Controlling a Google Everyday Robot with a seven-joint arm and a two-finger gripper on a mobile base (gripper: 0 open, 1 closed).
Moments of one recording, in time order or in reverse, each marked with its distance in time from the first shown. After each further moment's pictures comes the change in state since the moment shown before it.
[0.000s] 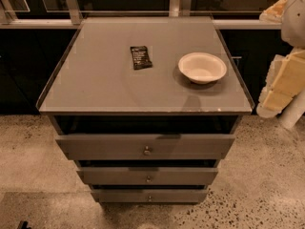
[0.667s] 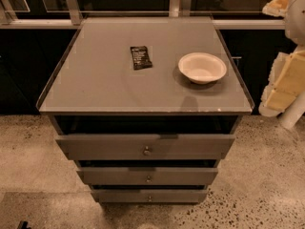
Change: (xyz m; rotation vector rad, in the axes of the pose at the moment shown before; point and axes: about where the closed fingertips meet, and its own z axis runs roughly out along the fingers) arm -0.006 0.001 -0.011 0.047 0.005 -0.026
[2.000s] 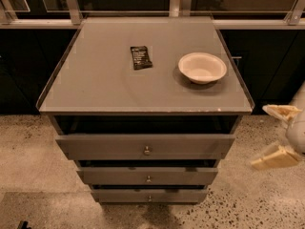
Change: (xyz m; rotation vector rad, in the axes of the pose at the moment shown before) arm 0.109 0.080 0.150 0.004 -0.300 0.292
